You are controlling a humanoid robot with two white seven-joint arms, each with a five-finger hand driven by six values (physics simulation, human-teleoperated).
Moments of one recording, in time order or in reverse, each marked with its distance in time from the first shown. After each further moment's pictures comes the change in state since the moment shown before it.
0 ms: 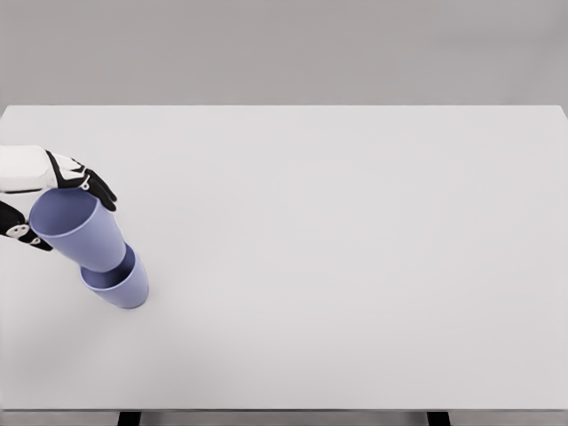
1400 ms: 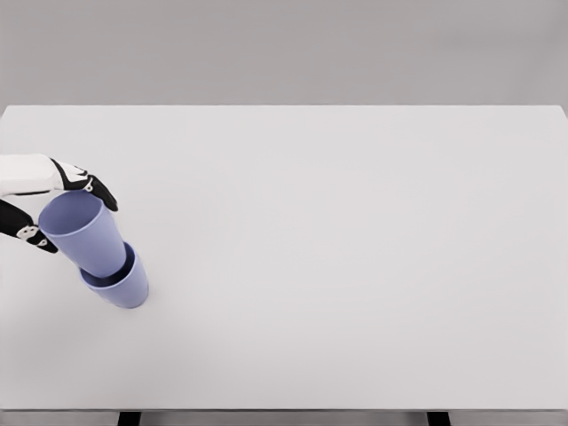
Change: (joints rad) left arm 0.061 -0.058 0.002 0.100 -0.014 0.000 0.000; right arm 0.000 0.000 0.000 0.000 0.000 0.000 0.000
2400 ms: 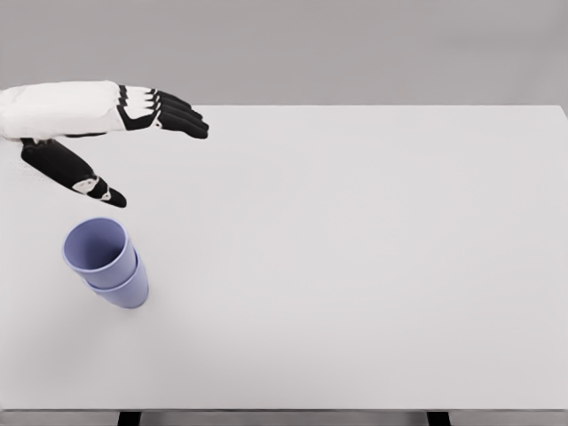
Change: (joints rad) left arm -0.170 -0.195 0.067 -0.115 0.122 0.000 0.000; right arm 0.000 0.000 0.000 0.000 0.000 0.000 0.000
